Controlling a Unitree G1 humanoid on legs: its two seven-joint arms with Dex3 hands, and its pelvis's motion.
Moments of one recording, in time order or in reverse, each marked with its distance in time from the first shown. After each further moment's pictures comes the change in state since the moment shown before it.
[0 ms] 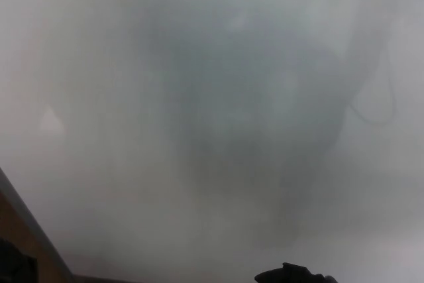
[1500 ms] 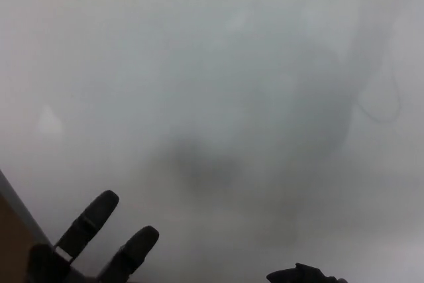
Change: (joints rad) left_arm -0.055 0.115 -0.293 0.338 0.510 -0.447 0.345; right_arm 0.035 -0.012 -0.024 -0.017 0.008 -0.007 -0.036
